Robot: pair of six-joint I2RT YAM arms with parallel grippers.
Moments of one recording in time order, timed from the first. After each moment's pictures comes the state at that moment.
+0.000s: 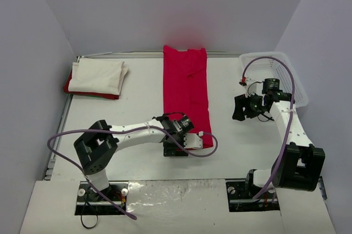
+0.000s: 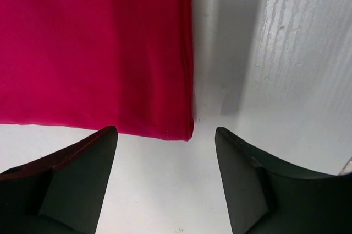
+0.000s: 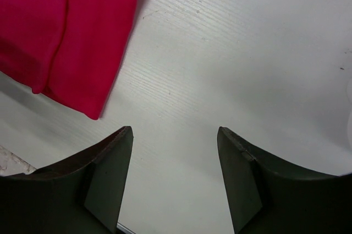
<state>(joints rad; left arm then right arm) -1.04 1.73 1.17 -0.73 0.01 0.55 -0.14 1.34 1.01 -0.79 -0.52 -0.42</state>
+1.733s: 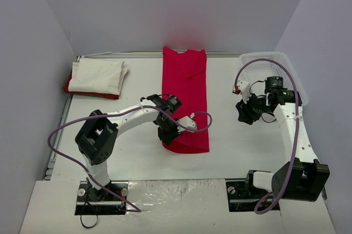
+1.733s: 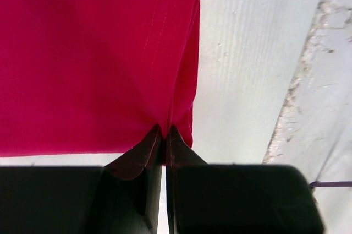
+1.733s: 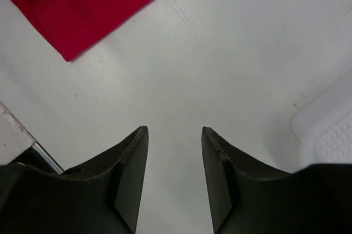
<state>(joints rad) -0.80 1.80 1.33 -0.96 0.44 0.61 -0.10 1.25 1.14 -1.06 -0.54 -0.90</state>
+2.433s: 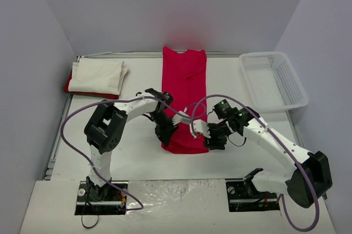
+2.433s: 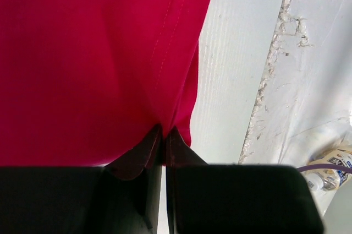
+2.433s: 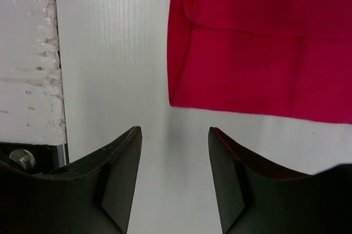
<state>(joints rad) -0.65 1.96 1.39 -1.06 0.72 0.68 0.54 1.20 0.88 -0.94 -0.49 -1.02</state>
